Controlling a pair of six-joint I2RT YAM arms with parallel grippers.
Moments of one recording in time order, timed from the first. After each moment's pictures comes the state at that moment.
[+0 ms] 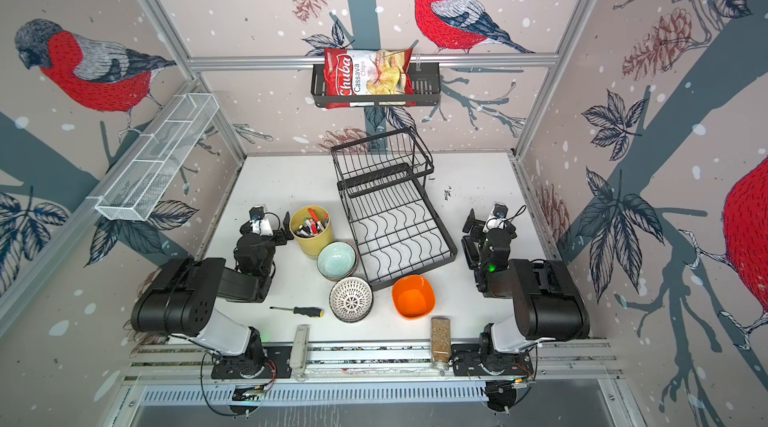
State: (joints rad) left arm -0.03 1.56 0.22 1.21 -0.13 0.01; right arm 0.02 1.50 0.24 1.09 0.15 0.08
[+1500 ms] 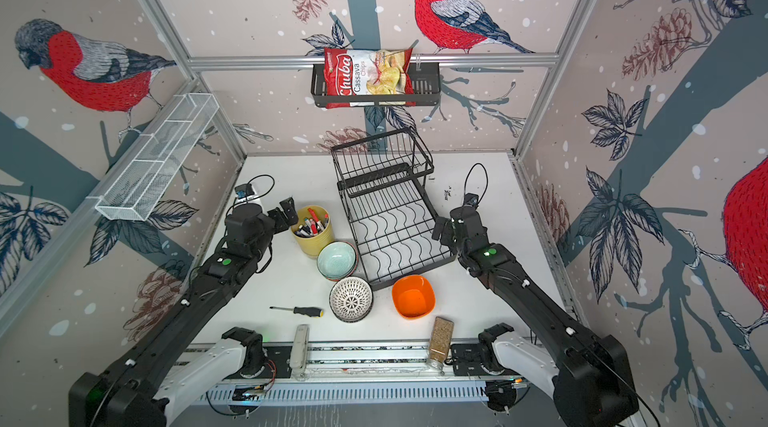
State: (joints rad) left arm -0.30 0.92 0.69 -0.18 -0.28 -0.45; right arm 0.46 1.01 0.68 -0.37 0.26 0.47
